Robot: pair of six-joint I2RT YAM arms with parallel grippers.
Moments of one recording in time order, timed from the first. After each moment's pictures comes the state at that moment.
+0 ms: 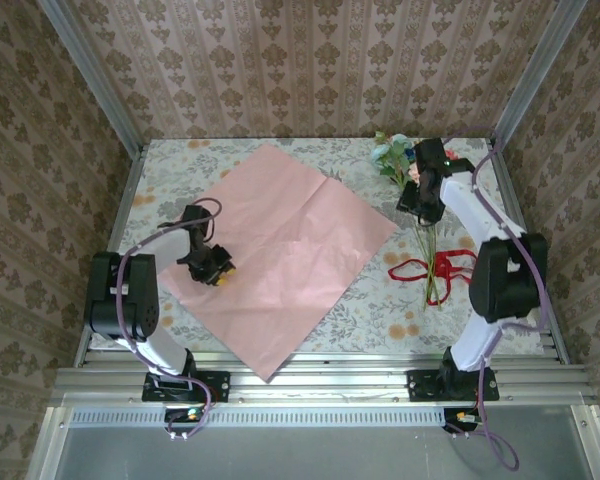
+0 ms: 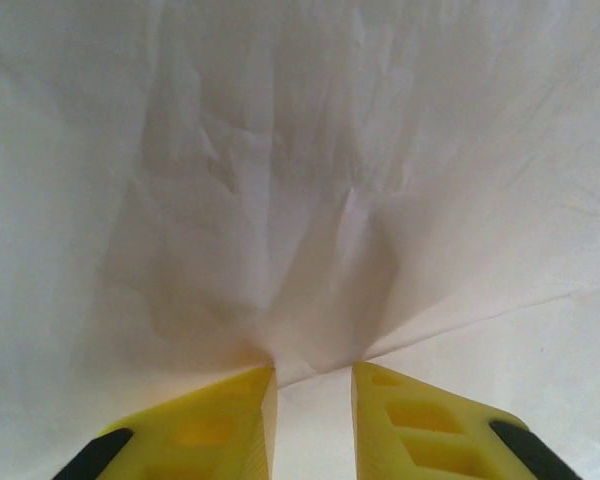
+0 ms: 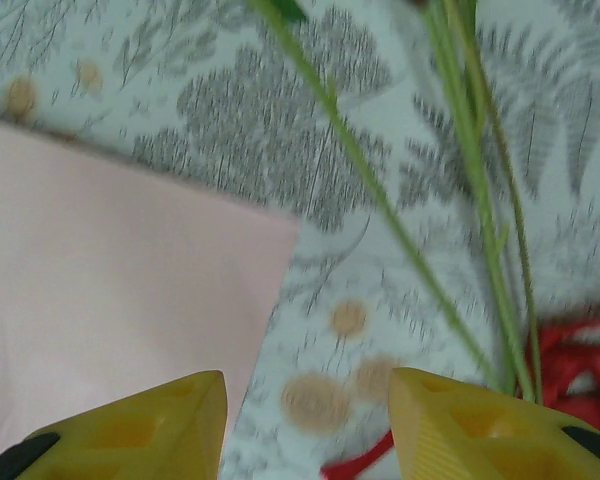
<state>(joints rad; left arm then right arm) -0.15 1.63 0.91 -0.71 0.27 -0.78 0.08 1.79 1.52 -0.95 0.02 0.51</state>
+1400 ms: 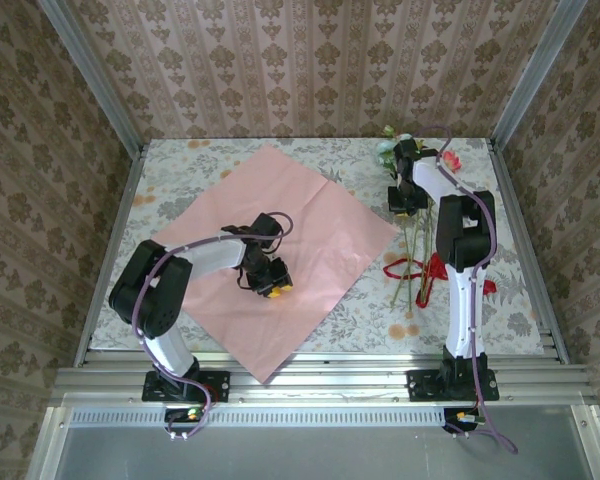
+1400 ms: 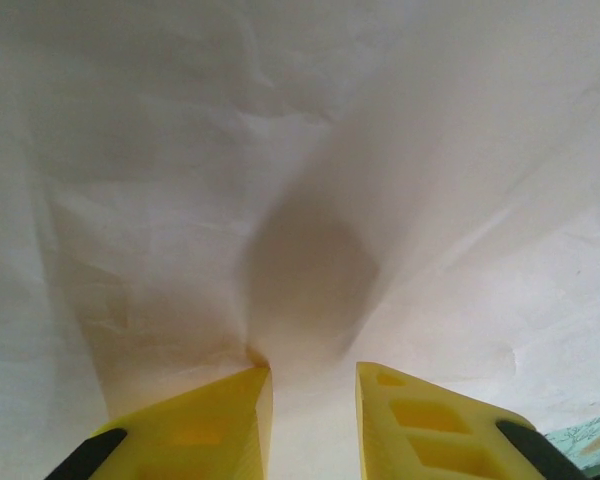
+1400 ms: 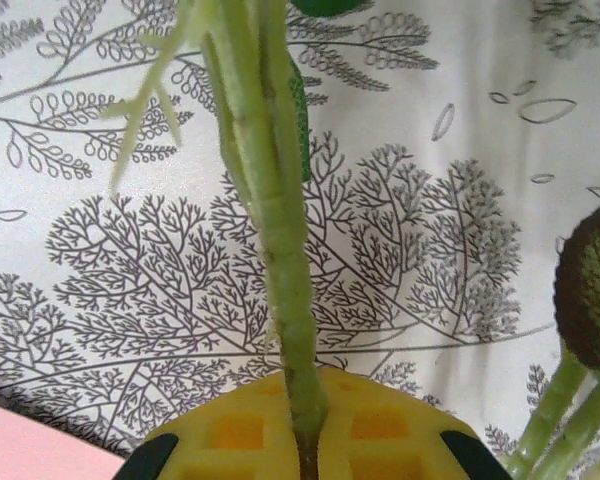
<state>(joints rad) -0.62 1.72 0.97 -0.63 0.38 -0.90 0.08 2.28 1.87 -1.00 0.08 0.18</state>
